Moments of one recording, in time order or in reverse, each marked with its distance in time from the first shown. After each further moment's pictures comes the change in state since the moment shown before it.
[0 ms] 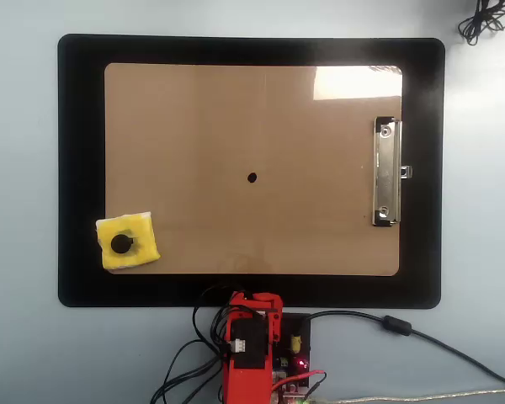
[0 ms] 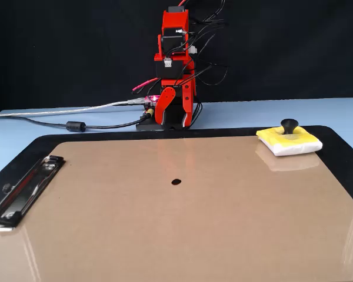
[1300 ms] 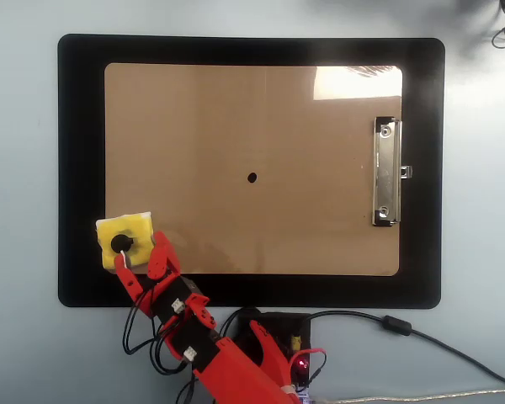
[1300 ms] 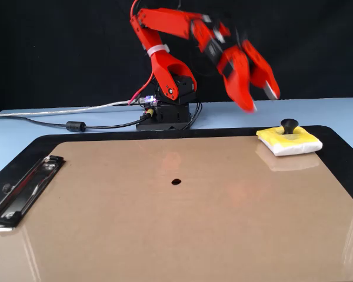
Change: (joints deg) arm -52.1 -8.7 -6.2 -65.3 -15.7
